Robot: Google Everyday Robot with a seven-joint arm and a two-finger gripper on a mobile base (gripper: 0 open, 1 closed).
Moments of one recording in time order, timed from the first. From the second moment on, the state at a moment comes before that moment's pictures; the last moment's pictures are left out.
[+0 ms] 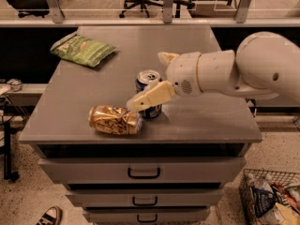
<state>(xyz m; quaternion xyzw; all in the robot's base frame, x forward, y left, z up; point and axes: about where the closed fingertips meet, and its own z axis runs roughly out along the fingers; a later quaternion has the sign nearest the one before) 0.537 0.005 0.919 -0.47 0.68 0.28 0.49</state>
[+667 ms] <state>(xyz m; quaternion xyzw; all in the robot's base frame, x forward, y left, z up) 0.532 -0.070 1.027 -0.49 0.66 0.19 0.54</state>
